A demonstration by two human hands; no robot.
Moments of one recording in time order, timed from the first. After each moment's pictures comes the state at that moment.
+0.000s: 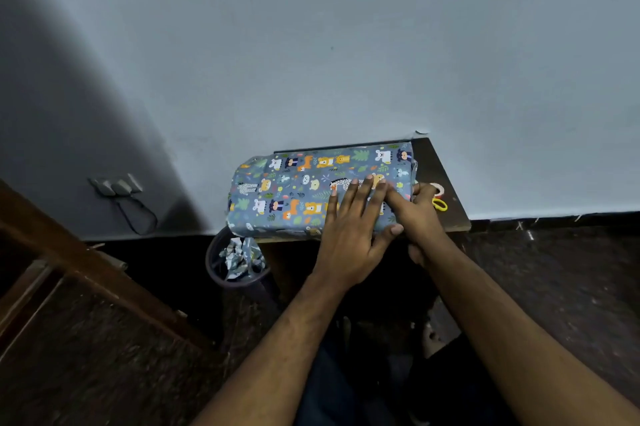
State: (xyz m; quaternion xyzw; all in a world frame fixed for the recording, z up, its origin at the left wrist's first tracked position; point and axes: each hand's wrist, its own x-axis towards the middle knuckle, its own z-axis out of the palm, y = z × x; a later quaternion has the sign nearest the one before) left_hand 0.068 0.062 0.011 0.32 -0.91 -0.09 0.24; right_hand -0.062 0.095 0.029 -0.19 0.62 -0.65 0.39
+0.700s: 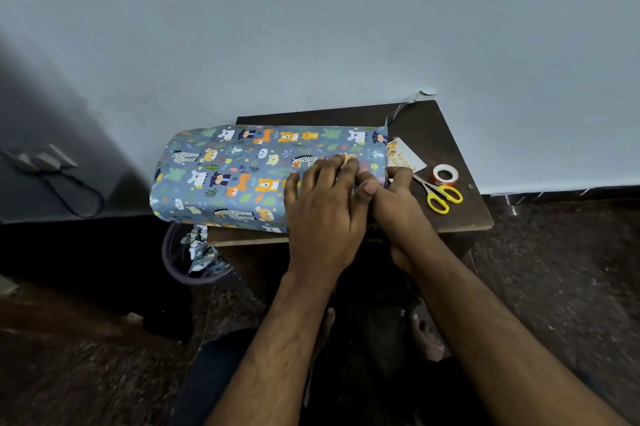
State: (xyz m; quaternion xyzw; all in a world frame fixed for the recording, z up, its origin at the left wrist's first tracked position) left_hand 0.035 0.000 -0.017 0.44 -0.85 -0.06 0.27; right_hand -0.073 0.036 -0.013 -0.22 0.67 -0.55 0.44
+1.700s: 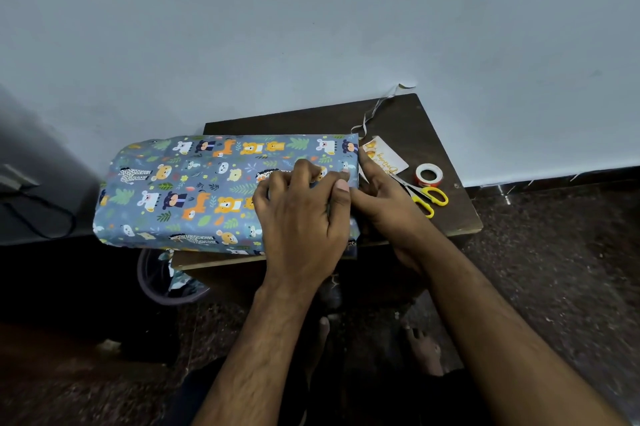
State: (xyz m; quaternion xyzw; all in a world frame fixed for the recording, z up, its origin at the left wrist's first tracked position) left_hand 0.017 -0.007 -0.015 0.45 -0.84 -0.05 0.31; right_hand -0.113 0.033 -0.027 -0.34 0.48 -0.60 0.54
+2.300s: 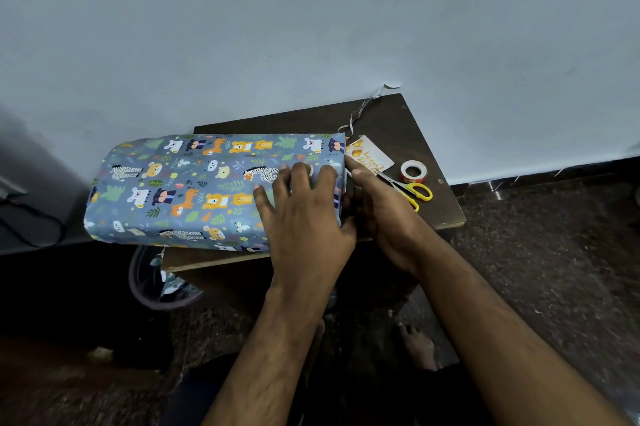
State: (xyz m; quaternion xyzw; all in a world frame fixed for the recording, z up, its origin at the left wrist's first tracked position) left_hand 0.004 0.011 -0.013 0.49 -0.85 -0.02 0.18; right_hand -0.115 0.043 -0.029 -0.31 0.51 -0.59 0.55
